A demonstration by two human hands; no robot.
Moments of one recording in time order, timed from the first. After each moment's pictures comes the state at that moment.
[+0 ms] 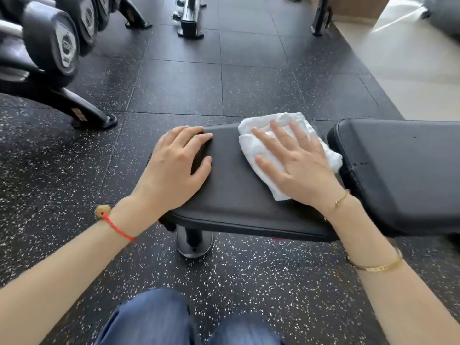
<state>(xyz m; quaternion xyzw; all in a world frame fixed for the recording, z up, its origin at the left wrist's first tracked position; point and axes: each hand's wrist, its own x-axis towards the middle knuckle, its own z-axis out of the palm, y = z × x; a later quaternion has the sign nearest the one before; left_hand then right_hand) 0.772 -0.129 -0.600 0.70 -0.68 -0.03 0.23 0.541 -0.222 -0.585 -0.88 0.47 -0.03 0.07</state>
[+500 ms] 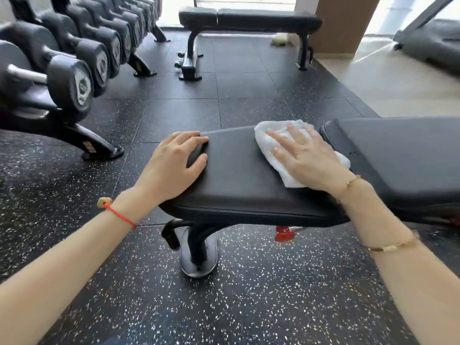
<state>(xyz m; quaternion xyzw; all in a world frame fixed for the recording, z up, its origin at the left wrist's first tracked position) 0.768 -0.123 -0.599 0.68 -0.69 -0.03 0.25 0.512 -0.224 -0.586 -0.86 0.52 -0.01 0.03</state>
